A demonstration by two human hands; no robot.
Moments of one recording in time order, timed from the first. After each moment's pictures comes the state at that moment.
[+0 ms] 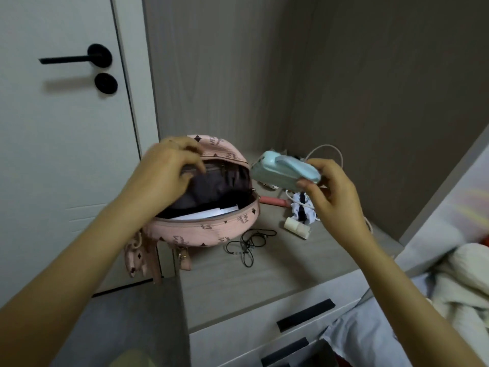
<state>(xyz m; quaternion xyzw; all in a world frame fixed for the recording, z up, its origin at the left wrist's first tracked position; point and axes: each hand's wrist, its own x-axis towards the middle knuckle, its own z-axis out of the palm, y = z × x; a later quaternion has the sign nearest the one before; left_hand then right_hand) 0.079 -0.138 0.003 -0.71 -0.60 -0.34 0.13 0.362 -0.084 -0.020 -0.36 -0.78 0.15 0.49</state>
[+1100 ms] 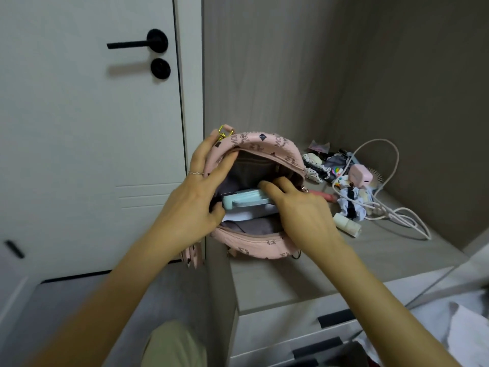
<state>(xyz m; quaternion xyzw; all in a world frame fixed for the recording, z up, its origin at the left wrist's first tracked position) 0.060 -0.197 -0.057 -0.71 -0.59 -0.37 0.08 0.249 -0.121 -0.051 -0.37 -0.89 -0.19 0.18</state>
